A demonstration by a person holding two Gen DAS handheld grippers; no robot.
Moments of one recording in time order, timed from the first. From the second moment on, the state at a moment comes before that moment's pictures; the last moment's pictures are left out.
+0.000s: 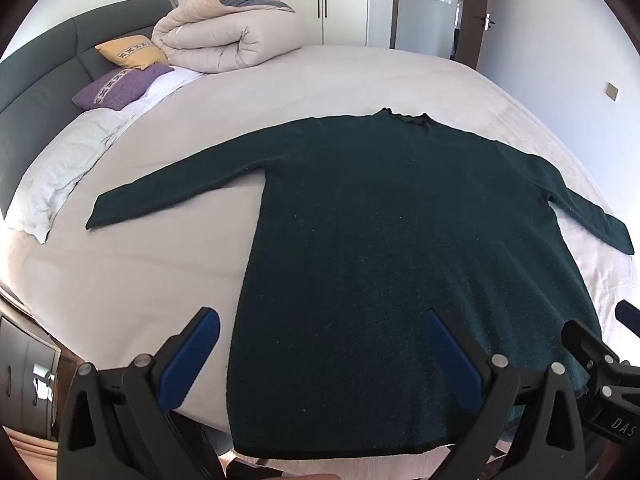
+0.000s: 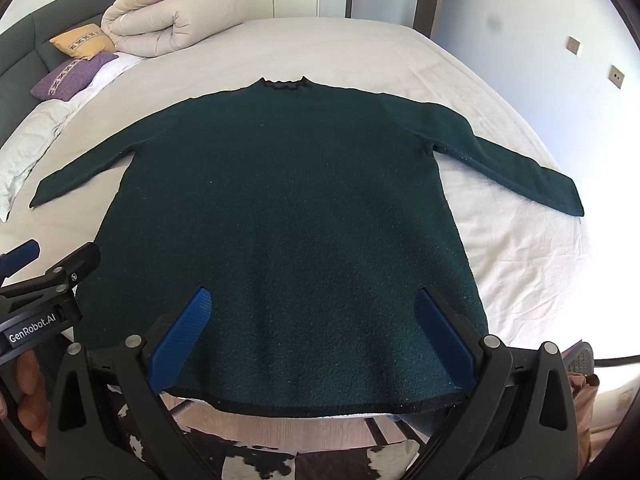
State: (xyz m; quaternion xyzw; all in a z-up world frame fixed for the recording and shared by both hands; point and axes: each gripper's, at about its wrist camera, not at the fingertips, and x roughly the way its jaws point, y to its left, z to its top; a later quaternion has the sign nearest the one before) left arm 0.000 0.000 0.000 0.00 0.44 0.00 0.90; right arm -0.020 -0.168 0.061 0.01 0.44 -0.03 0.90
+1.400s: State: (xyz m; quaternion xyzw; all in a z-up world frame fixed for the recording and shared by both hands) left arm -0.001 0.007 -0.009 0.00 0.45 0.00 0.89; right arm -0.019 -0.168 0.056 0.01 0.44 -0.03 0.90
